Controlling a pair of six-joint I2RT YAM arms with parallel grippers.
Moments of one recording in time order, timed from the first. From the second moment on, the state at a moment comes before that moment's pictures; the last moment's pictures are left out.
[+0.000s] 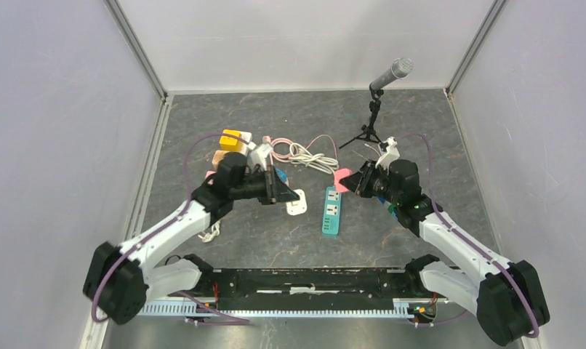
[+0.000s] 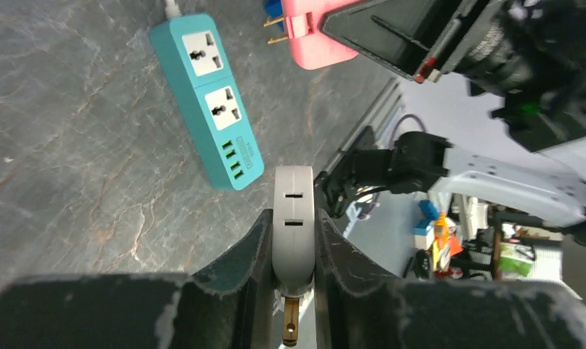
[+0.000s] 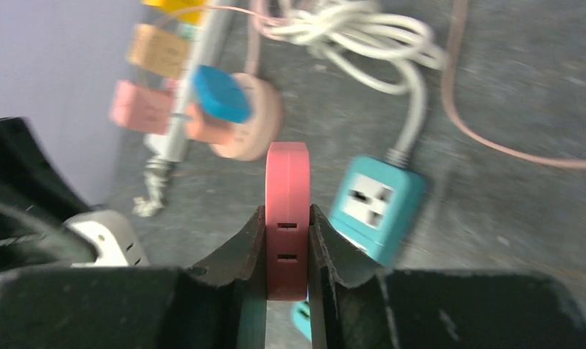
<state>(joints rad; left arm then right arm) -0.53 1.07 0.65 -0.01 0.63 -0.76 0.41 1.01 0.49 0.18 -0.34 0.71</state>
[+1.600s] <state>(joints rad) -0.97 2.02 1.33 -0.12 0.38 -0.81 0.19 1.29 0.47 0.06 -0.27 0.42</state>
